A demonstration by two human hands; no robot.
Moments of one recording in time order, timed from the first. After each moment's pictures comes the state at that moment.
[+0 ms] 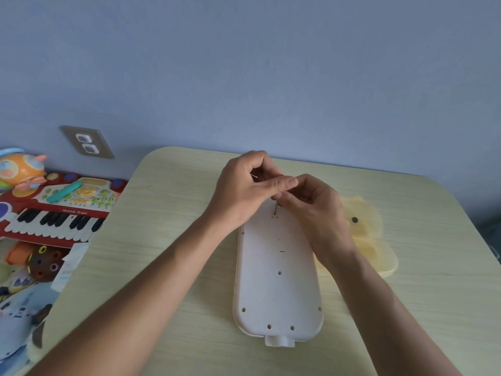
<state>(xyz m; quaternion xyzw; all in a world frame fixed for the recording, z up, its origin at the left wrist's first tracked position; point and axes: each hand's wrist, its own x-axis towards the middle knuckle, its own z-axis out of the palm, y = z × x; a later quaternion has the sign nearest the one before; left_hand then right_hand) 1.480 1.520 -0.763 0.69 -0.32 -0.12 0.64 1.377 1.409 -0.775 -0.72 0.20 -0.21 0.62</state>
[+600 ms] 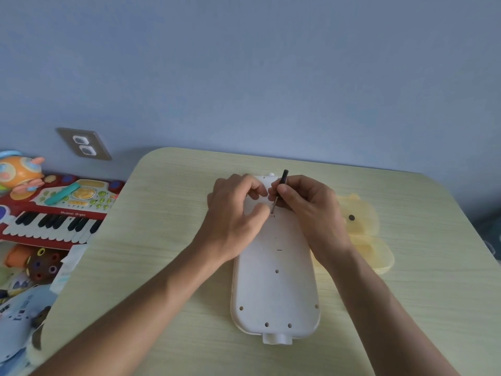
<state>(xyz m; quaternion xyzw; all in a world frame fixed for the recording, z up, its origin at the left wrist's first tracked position) 1.456 1.547 -0.786 0.81 -0.33 -0.05 0.48 1.376 1.410 -0.774 -0.72 0.21 -0.21 0.63</state>
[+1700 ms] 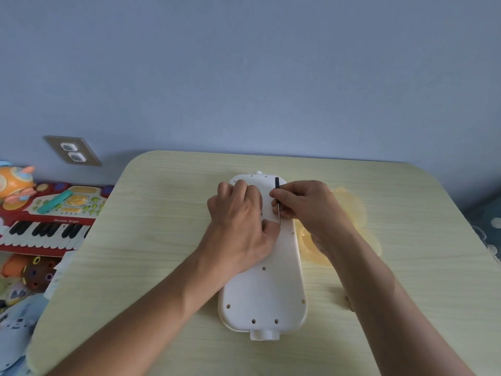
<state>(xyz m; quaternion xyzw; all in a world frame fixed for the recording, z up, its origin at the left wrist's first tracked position) 1.431 1.527 -0.795 0.89 -0.39 0.07 0.20 1.369 1.390 -0.770 -0.70 0.32 -0.11 0.62</state>
